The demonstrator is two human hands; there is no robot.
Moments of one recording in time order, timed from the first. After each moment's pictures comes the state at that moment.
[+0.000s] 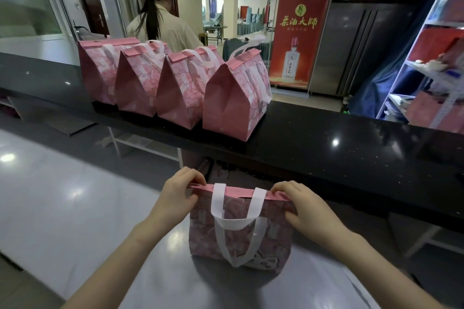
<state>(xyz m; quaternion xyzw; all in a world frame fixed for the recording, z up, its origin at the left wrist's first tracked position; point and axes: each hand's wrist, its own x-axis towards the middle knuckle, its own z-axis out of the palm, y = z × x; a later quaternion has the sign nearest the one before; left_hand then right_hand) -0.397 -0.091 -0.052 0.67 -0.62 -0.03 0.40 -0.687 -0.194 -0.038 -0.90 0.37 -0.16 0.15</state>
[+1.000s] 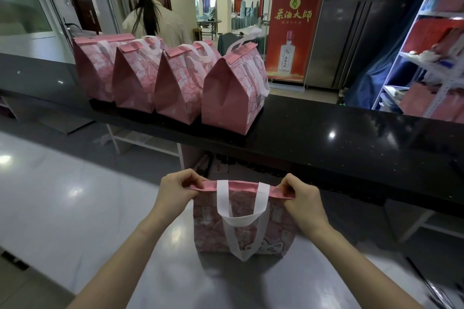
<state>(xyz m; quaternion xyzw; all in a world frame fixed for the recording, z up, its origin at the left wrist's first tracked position) -0.394 -0.087 -0.061 0.68 -0.53 -0.17 0.48 -0.669 -0.179 -0.061 -0.79 0.46 -0.33 0.24</state>
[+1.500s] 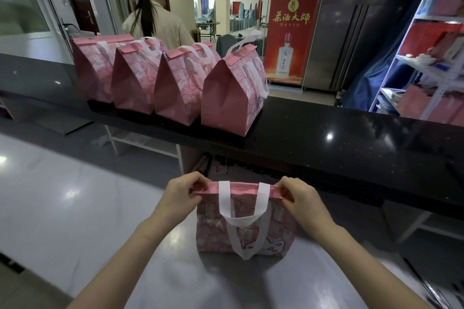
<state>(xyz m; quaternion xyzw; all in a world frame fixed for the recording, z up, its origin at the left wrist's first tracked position) -0.393 -0.089 -0.067 0.66 -0.63 -0.09 0.41 -0.679 -0.192 -0.061 -0.87 0.40 -0.26 0.14</state>
